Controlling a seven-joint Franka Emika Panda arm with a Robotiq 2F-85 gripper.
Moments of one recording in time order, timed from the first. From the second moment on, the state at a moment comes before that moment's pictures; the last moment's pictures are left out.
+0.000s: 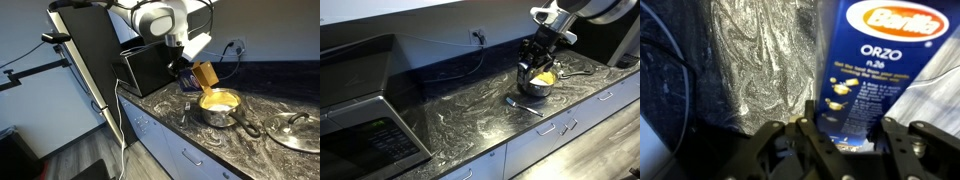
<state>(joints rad) -0.14 0.29 0.23 -1.93 0.47 2.40 -1.94</state>
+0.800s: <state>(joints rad) -0.18 0.30 0.16 -1.88 0.70 2.26 -2.08</state>
